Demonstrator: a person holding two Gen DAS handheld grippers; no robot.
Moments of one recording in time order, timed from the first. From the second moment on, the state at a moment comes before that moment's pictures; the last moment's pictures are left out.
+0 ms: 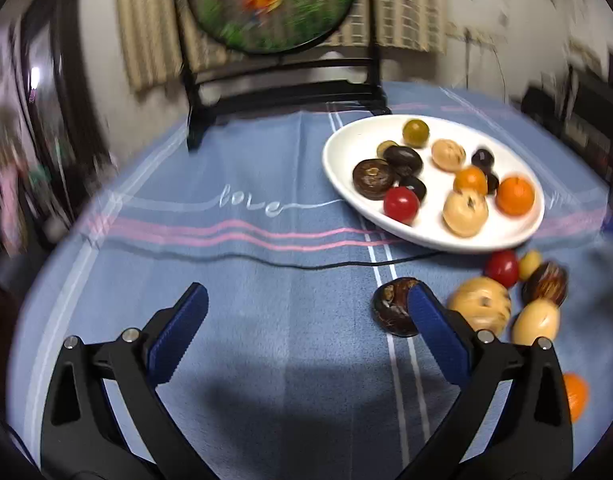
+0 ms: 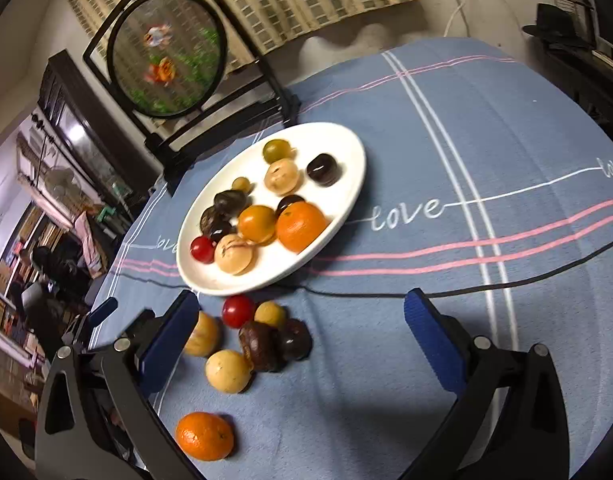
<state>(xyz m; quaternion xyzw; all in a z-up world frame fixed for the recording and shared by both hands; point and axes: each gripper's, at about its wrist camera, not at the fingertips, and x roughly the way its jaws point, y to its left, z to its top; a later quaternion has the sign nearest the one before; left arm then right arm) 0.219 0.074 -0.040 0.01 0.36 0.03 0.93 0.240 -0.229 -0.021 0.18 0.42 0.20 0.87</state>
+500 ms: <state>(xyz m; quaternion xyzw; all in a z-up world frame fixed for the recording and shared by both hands) 0.222 0.065 -0.051 0.00 0.39 0.02 0.92 0.236 -0.183 -0.054 0.02 0.49 0.19 0.85</state>
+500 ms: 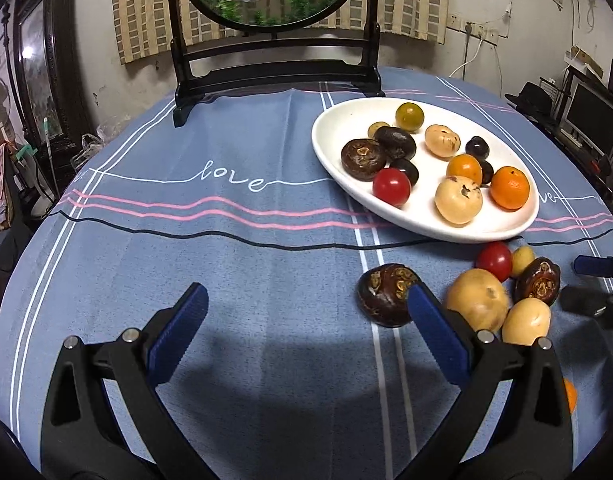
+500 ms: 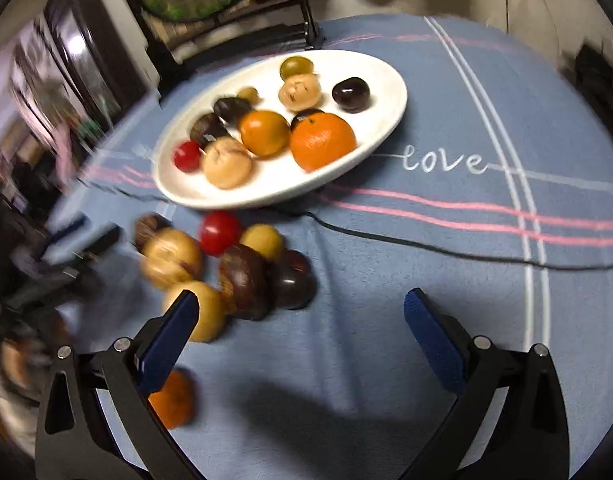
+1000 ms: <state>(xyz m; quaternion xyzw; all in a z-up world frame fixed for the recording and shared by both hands) 0.220 0.057 -0.051 0.02 0.39 0.01 0.92 0.231 -0.228 -0.037 0.11 0.43 0.22 0.87</state>
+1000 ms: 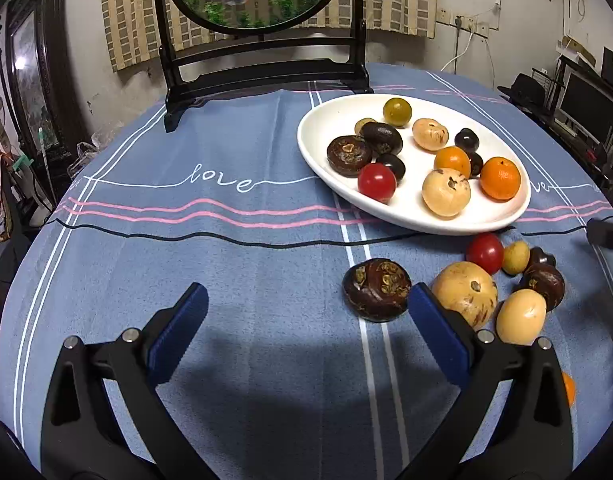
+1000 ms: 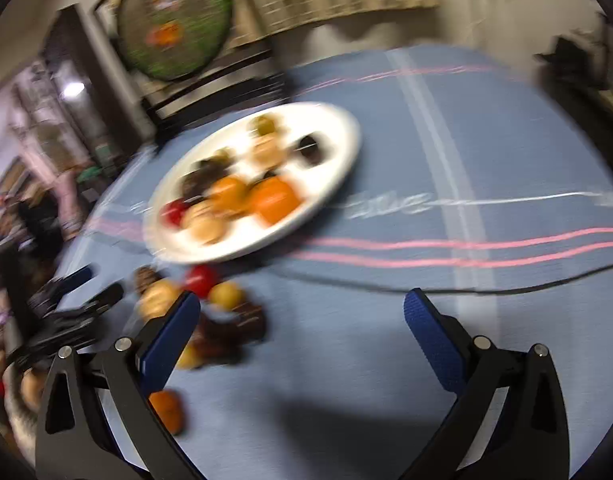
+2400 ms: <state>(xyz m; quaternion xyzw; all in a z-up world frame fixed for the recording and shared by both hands) 0.222 0.040 -0.064 0.08 0.41 0.02 0.91 0.235 -0.203 -0.047 0.04 0.42 0.20 0.88</state>
